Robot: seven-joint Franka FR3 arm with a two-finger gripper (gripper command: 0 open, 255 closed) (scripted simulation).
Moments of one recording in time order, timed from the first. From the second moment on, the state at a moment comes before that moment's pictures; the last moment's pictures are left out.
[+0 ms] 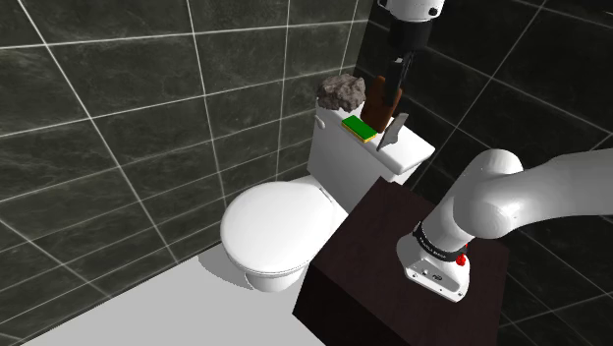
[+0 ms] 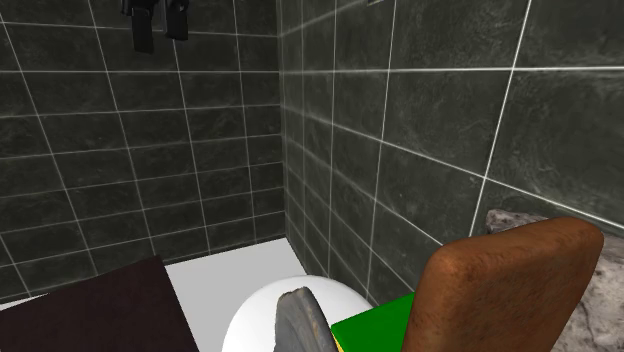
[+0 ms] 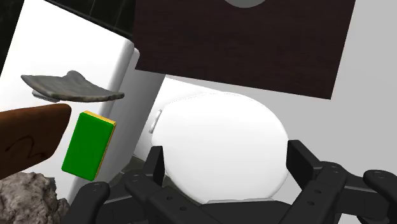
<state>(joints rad) -0.01 -0.76 0.04 -2.32 -0.08 1.44 -0.17</state>
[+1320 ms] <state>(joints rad) 0.11 -0.90 -0.61 -2.59 -0.52 1.78 -1.21</state>
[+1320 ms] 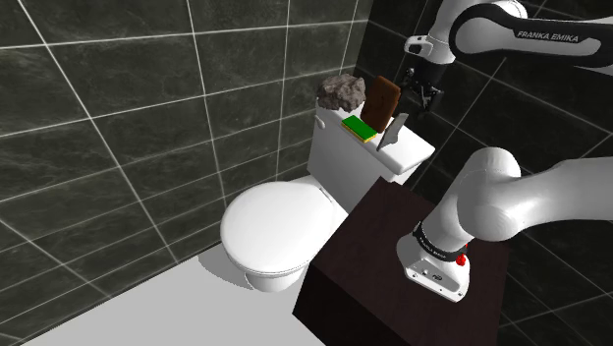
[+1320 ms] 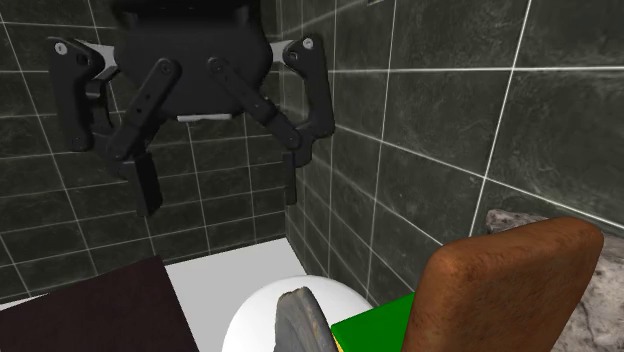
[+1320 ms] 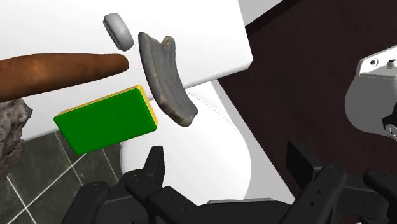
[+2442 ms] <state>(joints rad) 0.26 -0.73 -0.96 -2.57 -0.64 2.04 -1.55</state>
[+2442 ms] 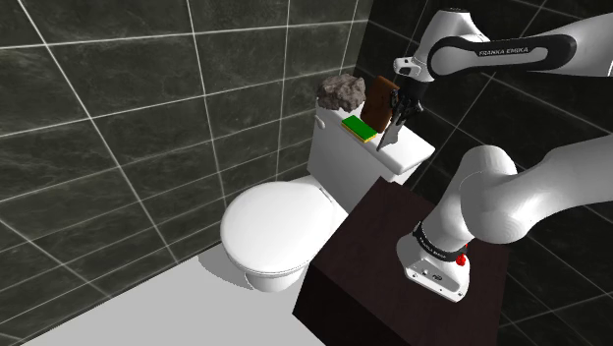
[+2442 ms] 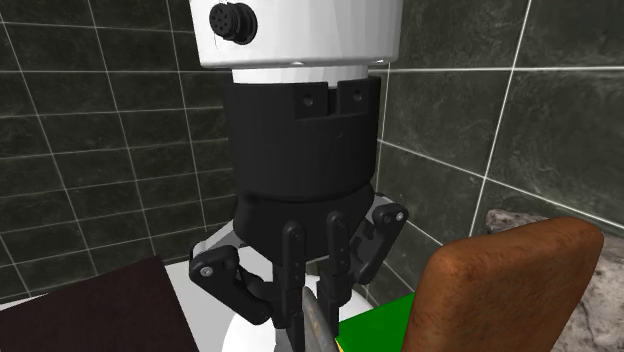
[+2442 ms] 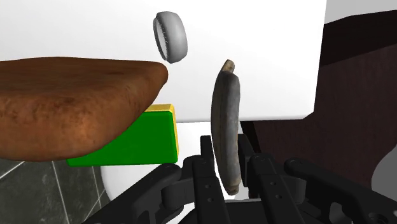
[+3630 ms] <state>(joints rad) 0.25 -0.78 -0.87 -2.49 -0.59 1.90 -1.56</state>
